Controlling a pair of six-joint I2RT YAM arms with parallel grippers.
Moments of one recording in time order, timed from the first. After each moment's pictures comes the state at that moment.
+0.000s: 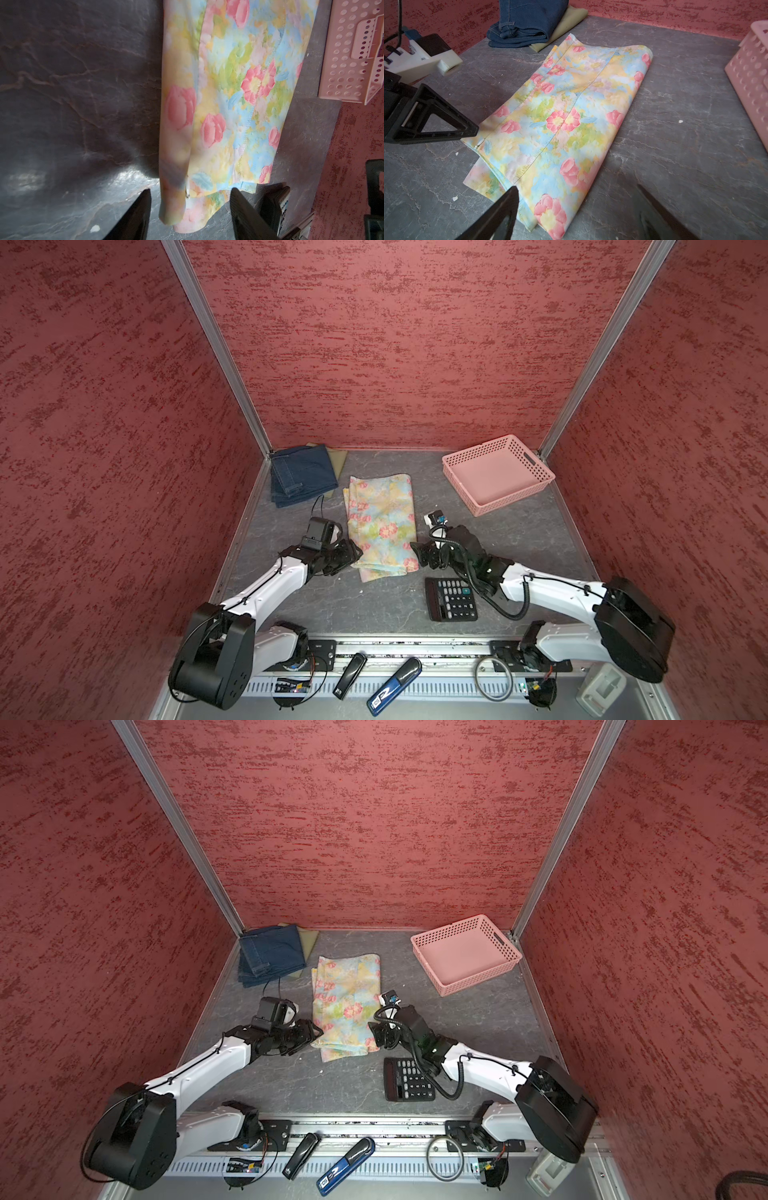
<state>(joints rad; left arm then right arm) -0.29 1.19 0.54 -0.36 0.33 -0.74 0.82 1.30 0.59 0.22 0.12 0.24</state>
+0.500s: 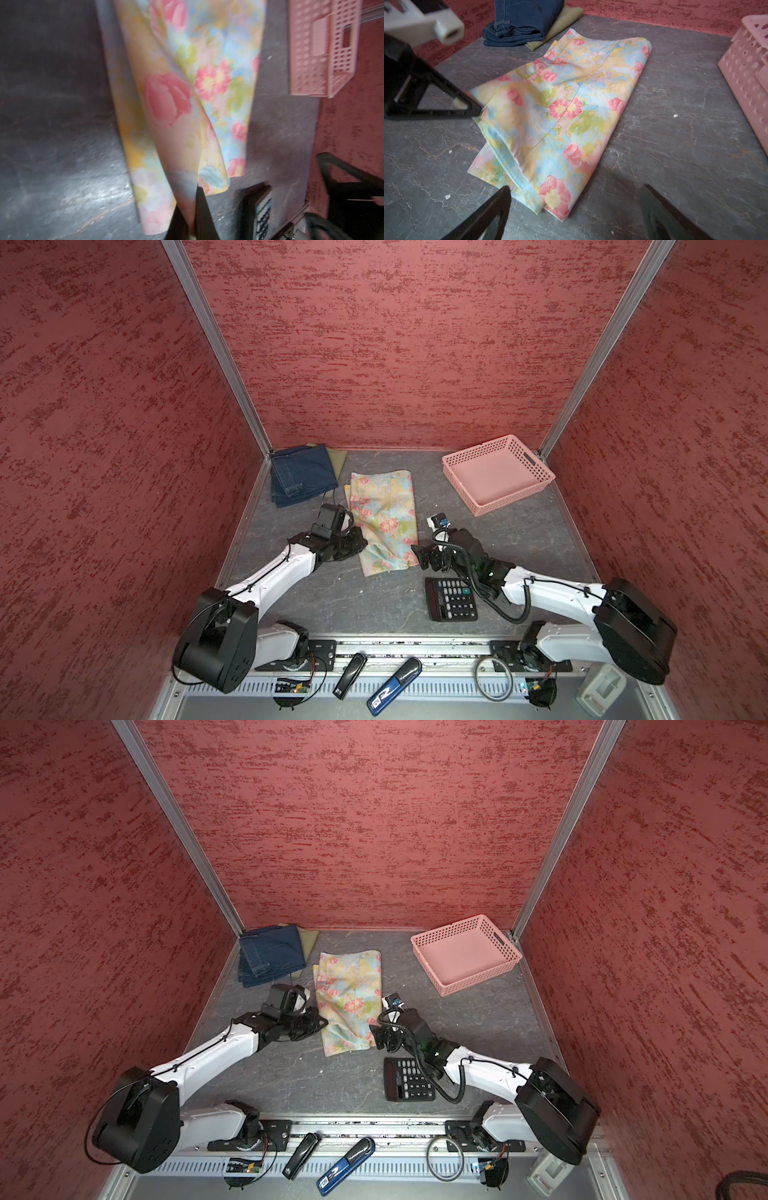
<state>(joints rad) -0.37 1.26 0.71 -0.34 0.32 -0.74 0.82 1.29 0.53 0.27 0.14 0.25</state>
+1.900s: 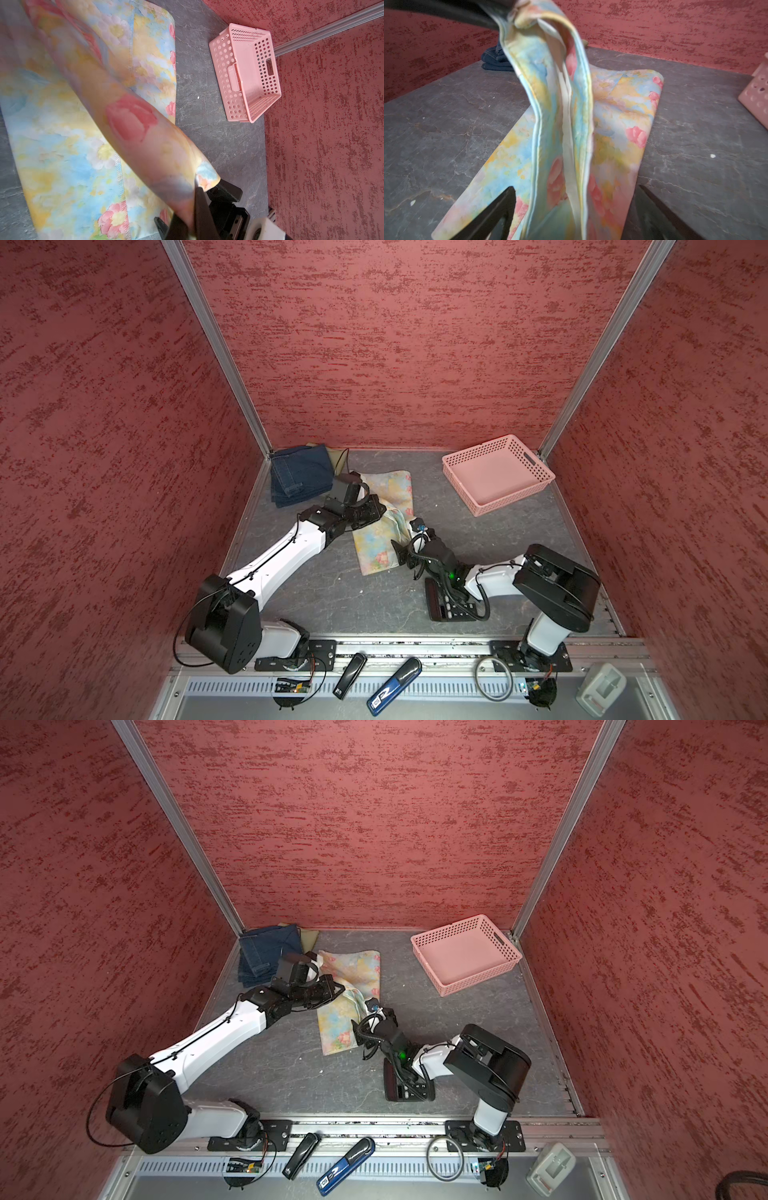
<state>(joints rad) -0.46 1.36 1.01 -0.34 0.27 -0.81 0.93 1.72 0.60 0.80 0.34 0.21</state>
